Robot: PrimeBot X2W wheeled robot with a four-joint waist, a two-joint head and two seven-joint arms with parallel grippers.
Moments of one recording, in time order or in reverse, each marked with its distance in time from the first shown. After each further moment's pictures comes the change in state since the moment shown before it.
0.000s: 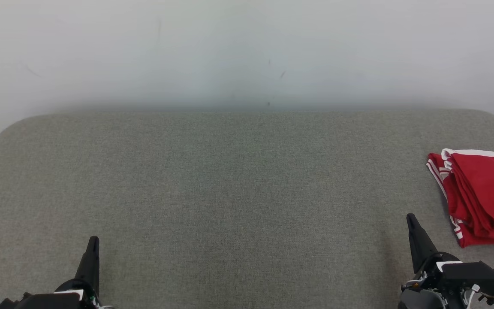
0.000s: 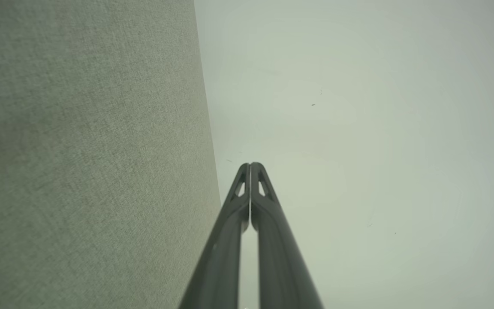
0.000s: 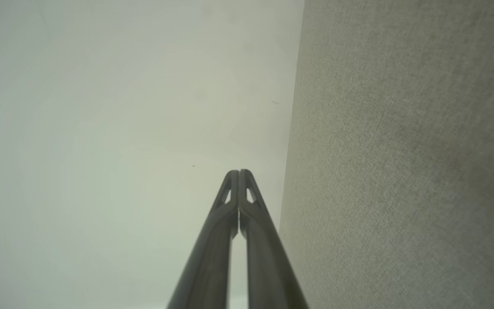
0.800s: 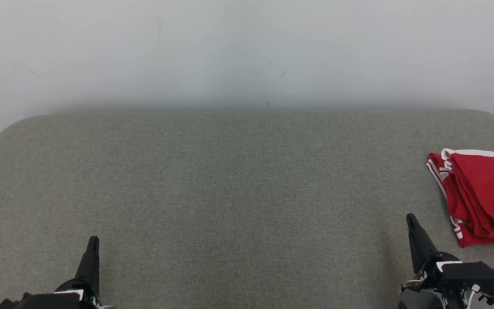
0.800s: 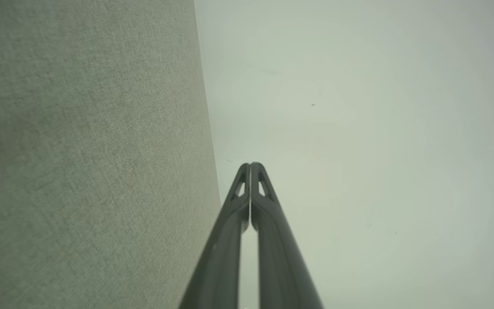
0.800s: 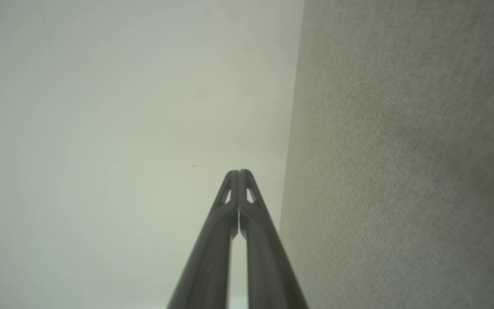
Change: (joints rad) left arm 0.000 0.000 0.000 0.000 0.000 0.000 0.000; right arm 0.000 0.000 0.000 0.000 0.000 0.000 0.000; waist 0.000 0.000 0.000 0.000
